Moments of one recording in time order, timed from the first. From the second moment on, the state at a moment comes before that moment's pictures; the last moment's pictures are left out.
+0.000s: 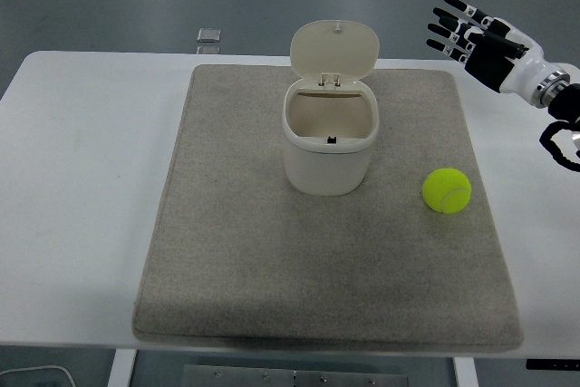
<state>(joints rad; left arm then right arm) 0.03 0.00 -0.14 -0.11 0.09 -0.10 -0.02 0.96 -0.44 0.54 0.76 0.07 0.32 0.04</state>
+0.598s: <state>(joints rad) 0.03 0.00 -0.14 -0.11 0.09 -0.10 -0.02 0.96 -0.46 0.53 0.76 0.04 0.33 0.04</state>
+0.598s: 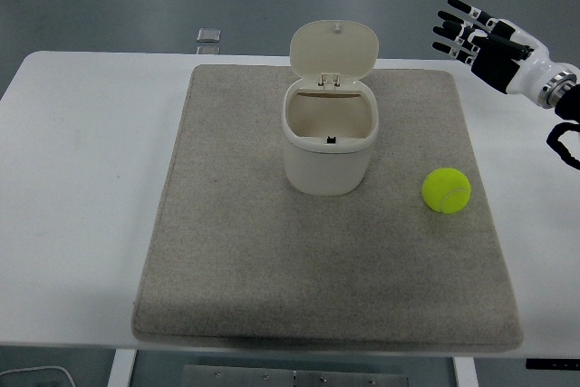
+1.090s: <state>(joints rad) 0.03 0.00 -0.14 -0.11 0.09 -0.10 -0.02 0.97 -0.46 0.53 0.76 0.04 0.33 0.05</state>
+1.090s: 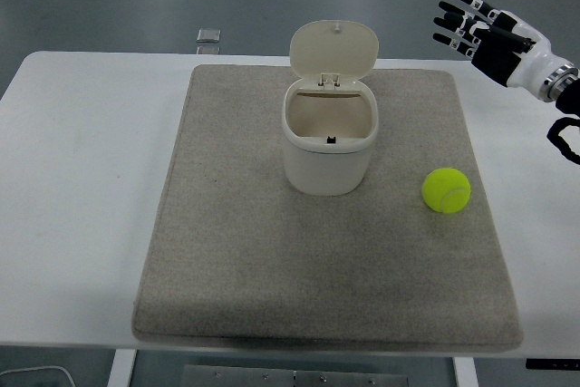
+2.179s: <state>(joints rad) 0.03 0.00 -0.14 -0.11 0.09 -0.10 -0.02 0.98 -0.56 0.54 0.77 -0.22 0.40 0.05</state>
